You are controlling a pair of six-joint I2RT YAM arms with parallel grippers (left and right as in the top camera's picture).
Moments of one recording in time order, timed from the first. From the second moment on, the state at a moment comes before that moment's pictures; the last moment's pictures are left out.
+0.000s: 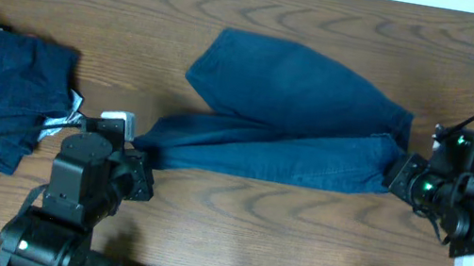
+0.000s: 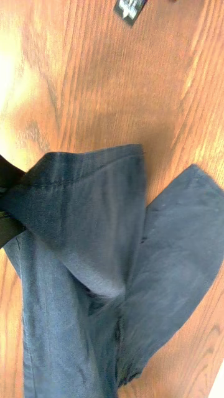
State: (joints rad) left arm -0.22 0.63 0.79 -0.89 0.09 -0.41; right arm -0.01 1.02 1.05 -1.05 -0.23 0.46
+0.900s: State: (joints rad) left arm -0.33 0.79 0.79 -0.71 -0.04 -0.27; right arm 0.22 0.85 1.05 -1.34 0.07 0.87
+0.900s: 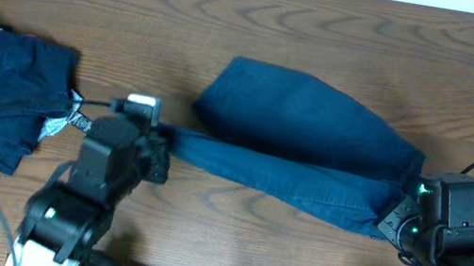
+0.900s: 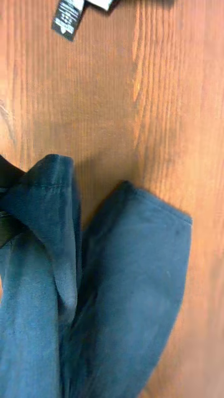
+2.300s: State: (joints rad) left arm -0.35 1.16 0.87 -0.28 0.01 0.03; right arm -0.06 1.07 1.08 -1.15 0.00 0.97
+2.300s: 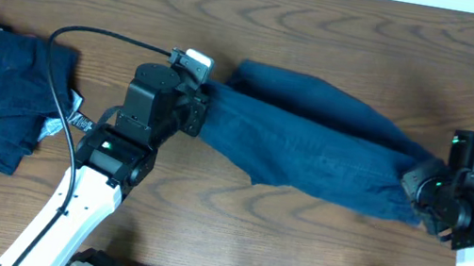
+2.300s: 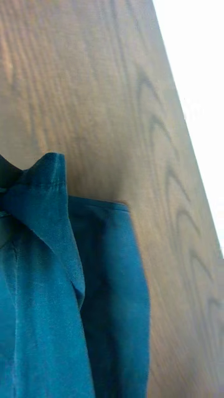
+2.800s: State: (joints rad) left arm -0.35 1.38 0.87 -0.09 0.04 0.04; right arm -0.17 1.17 1.08 -1.08 -0.10 1.03
